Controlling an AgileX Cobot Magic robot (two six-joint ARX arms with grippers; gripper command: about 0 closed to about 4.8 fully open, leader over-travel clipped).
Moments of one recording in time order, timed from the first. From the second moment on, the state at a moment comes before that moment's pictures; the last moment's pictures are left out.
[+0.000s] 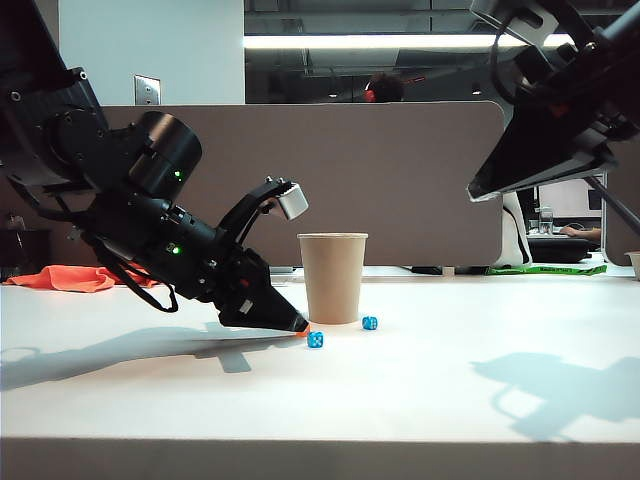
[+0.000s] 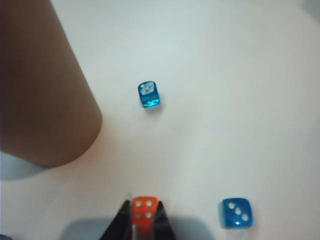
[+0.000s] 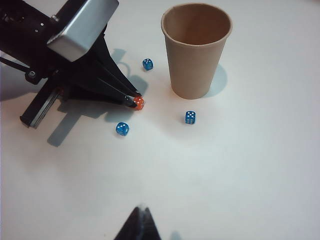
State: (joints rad) left arm -0.42 1.91 0.92 0.33 0.56 0.63; right arm 0.47 1.00 0.54 -0.04 -0.24 -0.10
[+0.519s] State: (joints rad) left arm -0.42 1.88 0.95 0.57 0.56 0.43; right arm 0.47 1.00 0.54 -0.04 -0.24 -0.10
